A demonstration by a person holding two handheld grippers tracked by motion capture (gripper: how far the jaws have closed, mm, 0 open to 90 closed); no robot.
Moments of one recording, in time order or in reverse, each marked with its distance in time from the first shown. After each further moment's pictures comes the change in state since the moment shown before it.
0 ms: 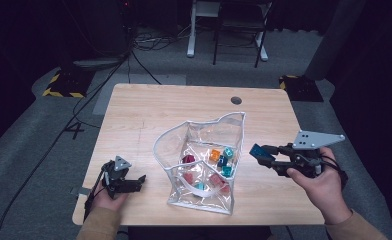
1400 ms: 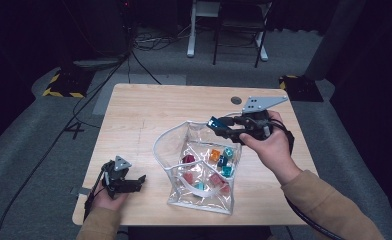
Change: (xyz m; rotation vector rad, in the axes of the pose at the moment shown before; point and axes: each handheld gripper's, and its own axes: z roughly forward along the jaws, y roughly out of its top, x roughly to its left) left arm 0.000 0.000 0.000 0.000 0.000 0.000; right arm -0.007 0.083 0.097 -0.029 0.105 -0.025
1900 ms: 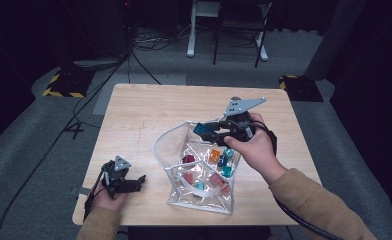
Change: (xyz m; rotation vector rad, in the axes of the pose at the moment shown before) left arm 0.000 0.000 0.000 0.000 0.000 0.000; right arm 0.010 0.001 0.035 0.063 0.056 0.008
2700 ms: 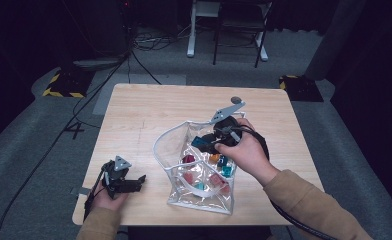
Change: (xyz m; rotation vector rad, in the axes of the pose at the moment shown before) left arm 0.000 0.000 0.000 0.000 0.000 0.000; right arm 0.005 -0.008 0.028 0.244 -0.009 0.029
